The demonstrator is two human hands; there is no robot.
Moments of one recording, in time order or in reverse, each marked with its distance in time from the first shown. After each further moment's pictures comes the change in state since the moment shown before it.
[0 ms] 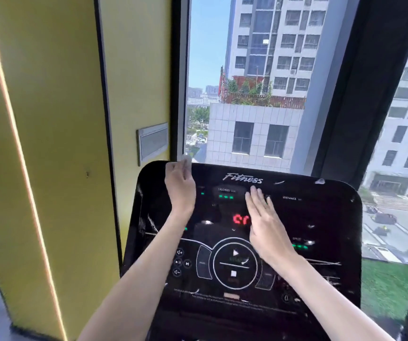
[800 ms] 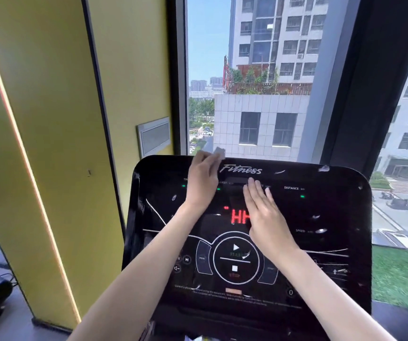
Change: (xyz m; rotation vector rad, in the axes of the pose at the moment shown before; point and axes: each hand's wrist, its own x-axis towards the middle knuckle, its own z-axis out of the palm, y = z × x) left_hand -0.012 0.009 0.038 0.061 -0.215 0.296; right_hand 0.002 0.008 0.010 -0.112 0.019 -0.008
